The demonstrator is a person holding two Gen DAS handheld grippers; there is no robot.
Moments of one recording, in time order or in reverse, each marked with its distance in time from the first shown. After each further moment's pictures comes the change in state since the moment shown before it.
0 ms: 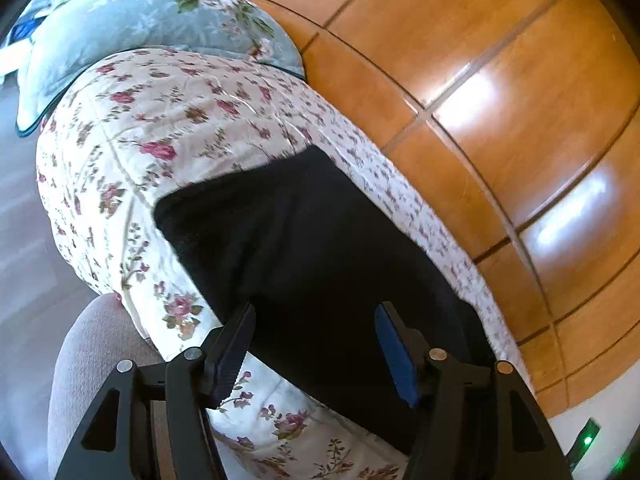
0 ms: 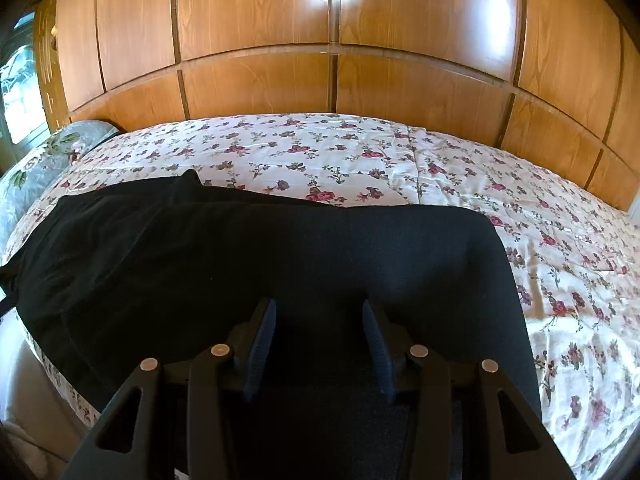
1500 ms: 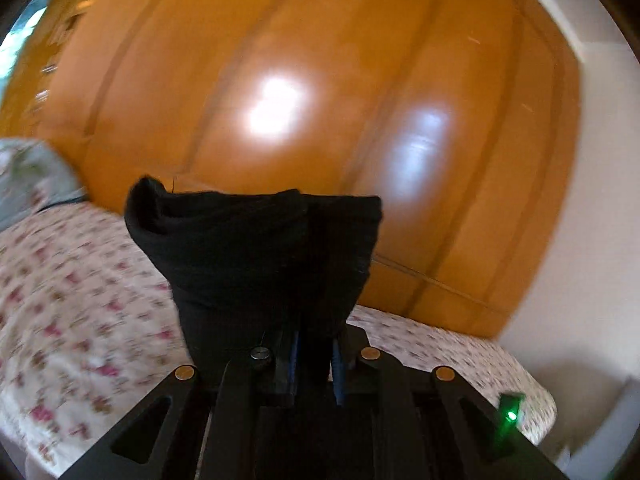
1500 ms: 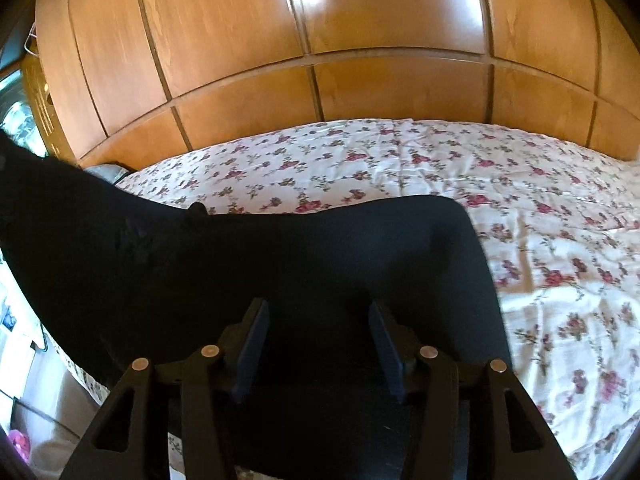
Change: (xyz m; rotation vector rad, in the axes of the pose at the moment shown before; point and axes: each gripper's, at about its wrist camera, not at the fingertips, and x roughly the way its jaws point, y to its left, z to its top) left arm -0.061 -0.219 0.001 0.568 -0.104 -0.512; right arm -0.031 -0.043 -0.003 0.181 -0.026 0.111
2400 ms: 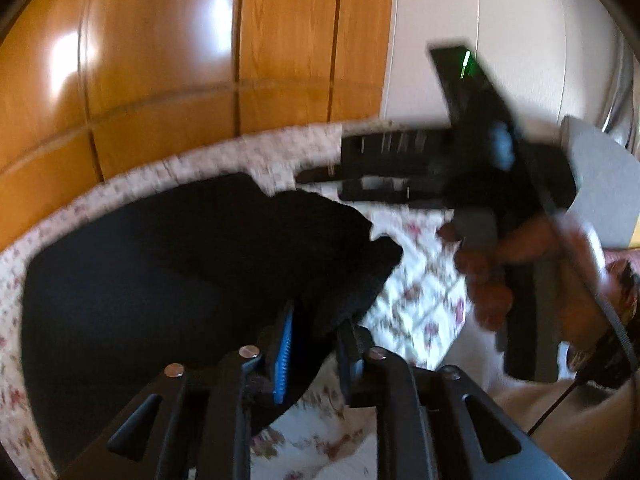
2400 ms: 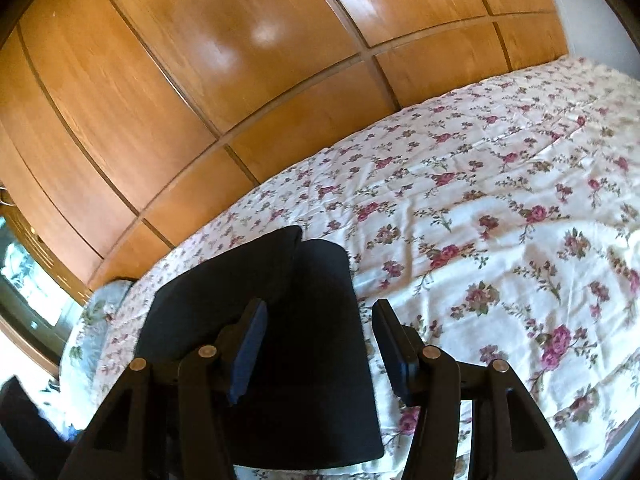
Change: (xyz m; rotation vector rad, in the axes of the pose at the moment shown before) left arm 0.086 -0.158 -0.192 0.590 0.566 -0.345; right arm -0.055 -0.110 -0.006 0.386 -0.133 0.096
